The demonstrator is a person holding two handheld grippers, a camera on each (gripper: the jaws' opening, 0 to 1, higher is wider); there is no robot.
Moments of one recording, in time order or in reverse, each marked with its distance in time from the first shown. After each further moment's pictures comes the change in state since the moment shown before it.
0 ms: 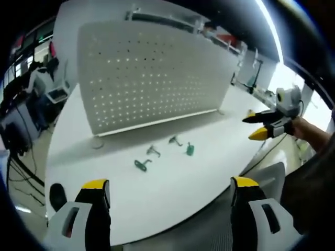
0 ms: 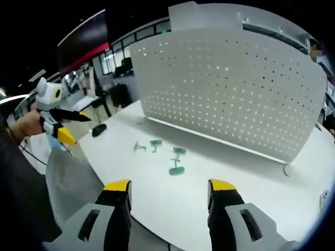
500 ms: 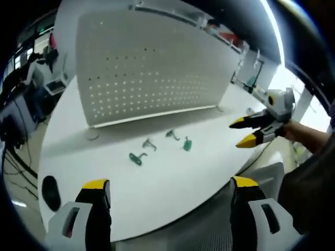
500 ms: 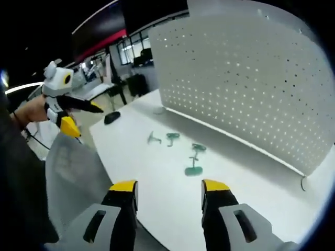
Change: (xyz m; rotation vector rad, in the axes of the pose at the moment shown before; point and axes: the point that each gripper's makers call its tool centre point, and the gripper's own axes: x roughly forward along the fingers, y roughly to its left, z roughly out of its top) left arm 0.011 -0.004 -0.011 -0.039 0.040 -0.028; right arm 0.050 0.027 -0.009 -0.118 0.062 0.163
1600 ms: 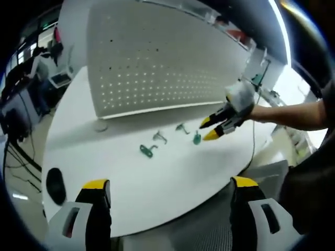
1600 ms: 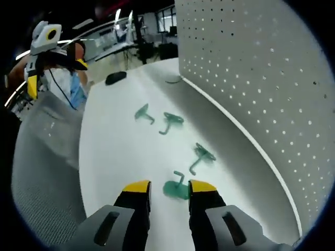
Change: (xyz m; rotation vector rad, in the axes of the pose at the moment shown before) left arm -0.003 0.024 -0.013 -0.040 0.044 0.036; right arm 0.119 -0.047 -0.016 -0.250 0.227 0.178
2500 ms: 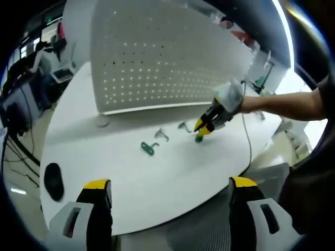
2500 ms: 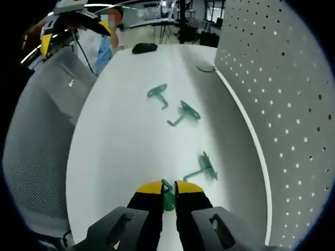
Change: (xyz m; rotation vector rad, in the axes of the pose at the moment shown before) left arm 0.005 0.004 -0.002 -0.031 0.012 0.006; right arm 0.026 -0.008 -0.005 -0.337 0.154 0.152
